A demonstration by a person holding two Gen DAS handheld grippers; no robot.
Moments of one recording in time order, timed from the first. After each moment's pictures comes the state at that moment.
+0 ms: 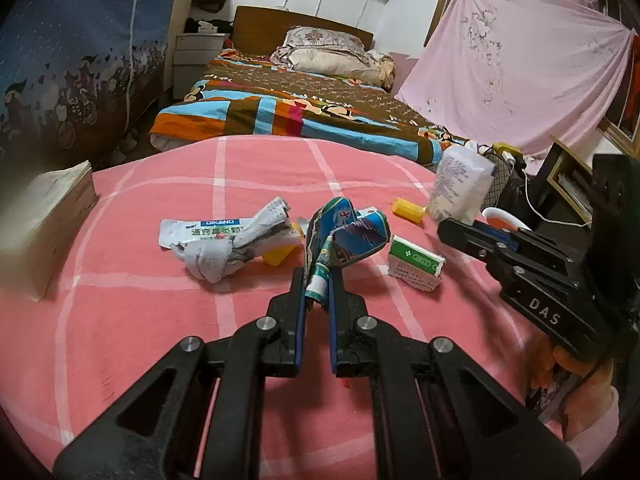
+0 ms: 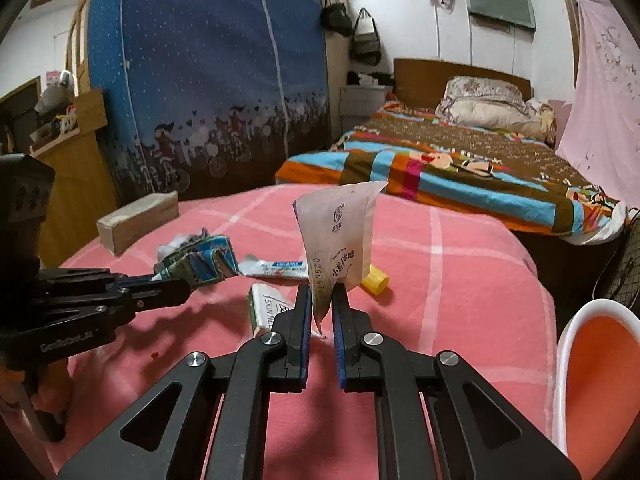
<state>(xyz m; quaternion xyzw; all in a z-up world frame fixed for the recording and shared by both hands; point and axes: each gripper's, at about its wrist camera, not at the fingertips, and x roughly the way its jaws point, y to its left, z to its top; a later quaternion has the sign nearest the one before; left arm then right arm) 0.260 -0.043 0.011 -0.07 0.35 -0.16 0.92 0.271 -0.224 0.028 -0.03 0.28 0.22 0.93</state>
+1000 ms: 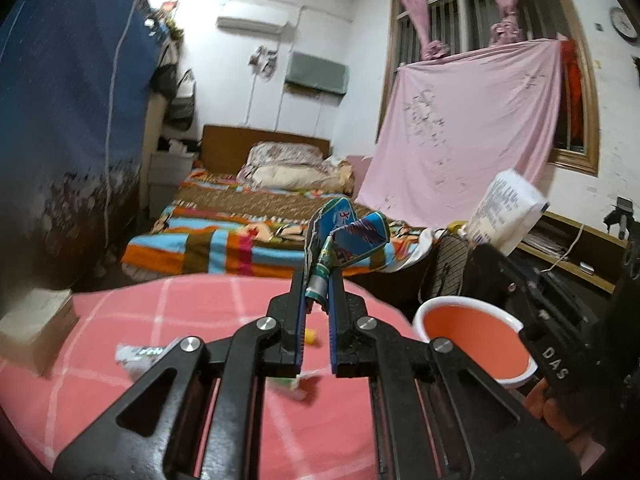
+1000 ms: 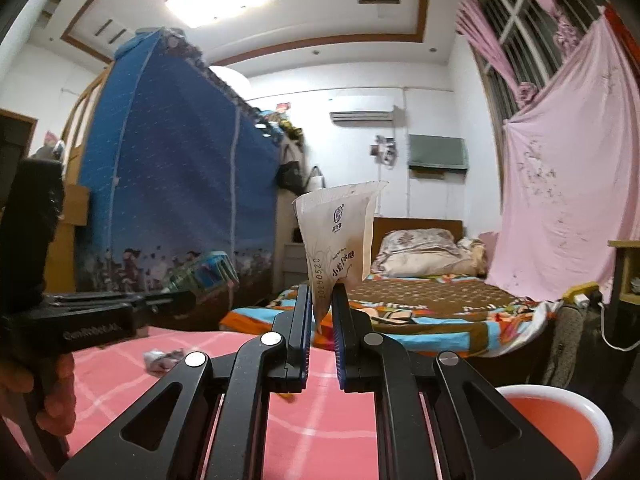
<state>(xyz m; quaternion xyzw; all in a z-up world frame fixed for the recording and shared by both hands) 0.206 -0.111 0.083 -0.05 0.12 -0.20 0.97 0.173 -0.293 0.078 -0.01 -0.02 0.11 0.99</state>
